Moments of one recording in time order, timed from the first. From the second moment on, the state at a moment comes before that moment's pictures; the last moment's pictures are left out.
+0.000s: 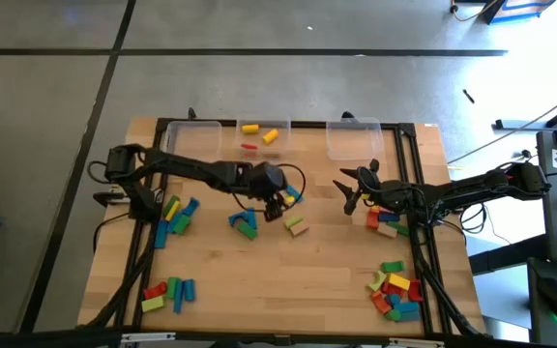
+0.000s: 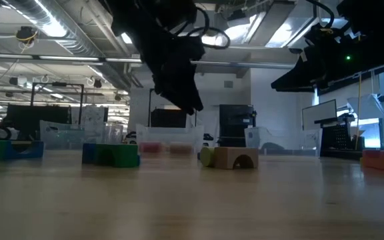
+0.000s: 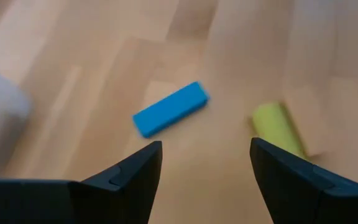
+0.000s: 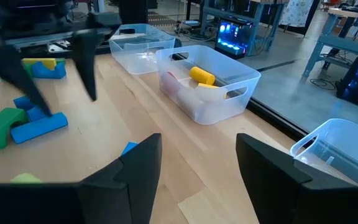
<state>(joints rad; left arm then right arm) 0.06 1.75 1.17 -0.31 -0.16 -0.17 0.05 0.93 0.24 0.45 0.59 0.10</state>
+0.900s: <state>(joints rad) -0.03 1.97 1.17 -0.11 -0.16 -0.28 0.05 0.93 0.23 0.45 0.59 0.10</state>
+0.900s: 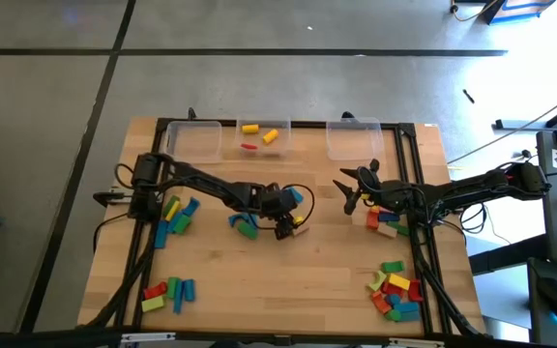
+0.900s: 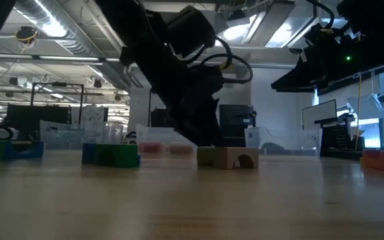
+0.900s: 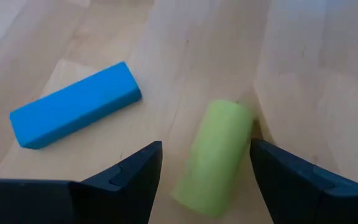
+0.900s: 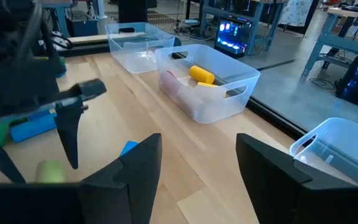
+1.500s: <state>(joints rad) -0.03 2.02 1.17 -0.11 -0.15 0.11 0.05 0.94 0.23 0.44 0.59 0.10</state>
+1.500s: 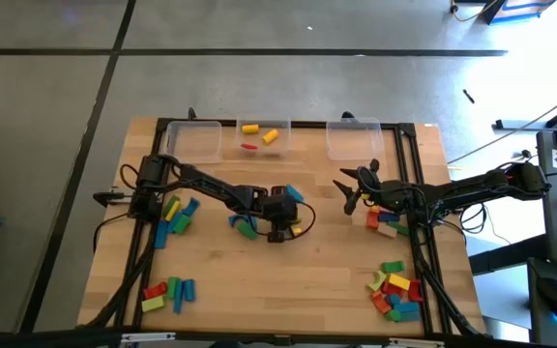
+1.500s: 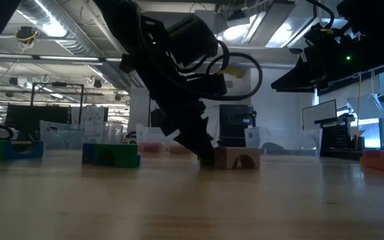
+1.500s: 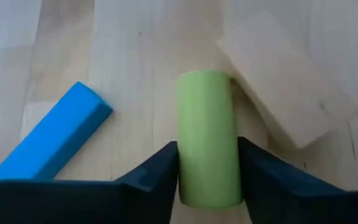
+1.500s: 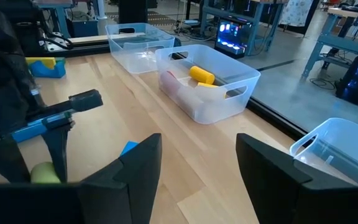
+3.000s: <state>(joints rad) 0.56 1.75 1.17 -0.33 -0.27 0.14 0.05 0.94 0.24 0.44 0.59 0.10</state>
